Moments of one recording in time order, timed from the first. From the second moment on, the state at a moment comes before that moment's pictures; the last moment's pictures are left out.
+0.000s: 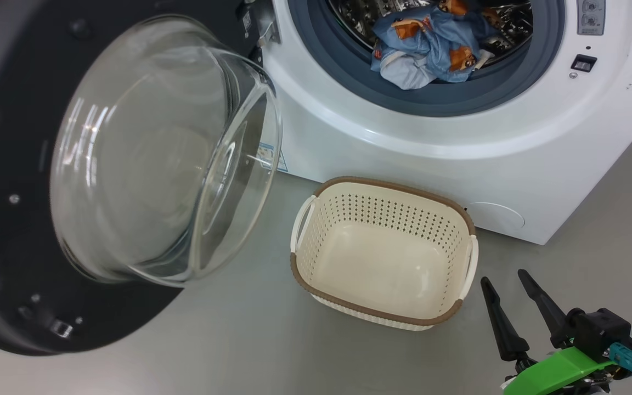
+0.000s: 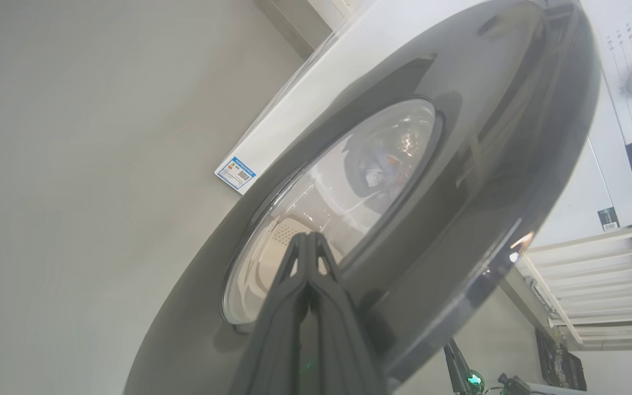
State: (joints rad) left arm -0.45 0.80 -0.01 0.24 -1.65 -0.12 0.77; right arm -0.06 -0.18 0.10 0.22 0.32 0.13 -0.25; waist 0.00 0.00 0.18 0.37
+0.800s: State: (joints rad) left arm -0.36 0.66 -0.05 -0.13 -1.67 -0.12 1.00; right arm -0.04 -0.15 0.06 0.21 0.31 0.13 -0.25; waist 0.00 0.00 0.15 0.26
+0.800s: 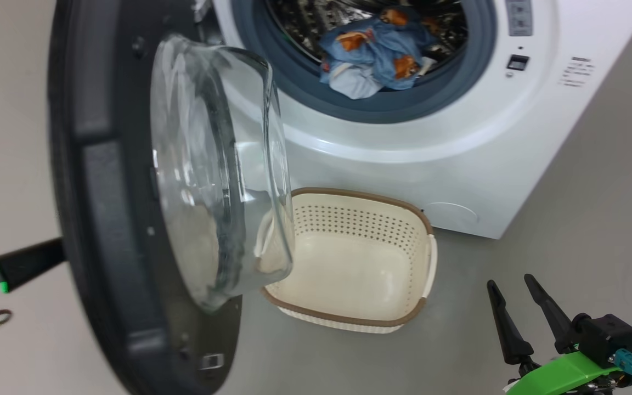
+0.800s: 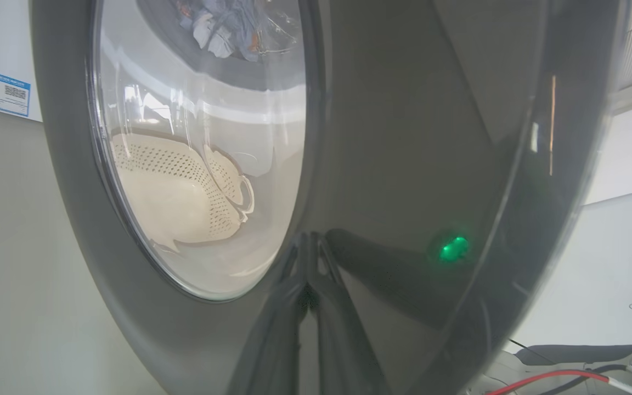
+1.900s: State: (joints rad) left arm -0.69 0.37 -0.19 -0.04 -1.54 -0.12 0.93; right arm -0.11 -0.12 0.02 0.19 0.31 0.13 -0.25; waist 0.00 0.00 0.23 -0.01
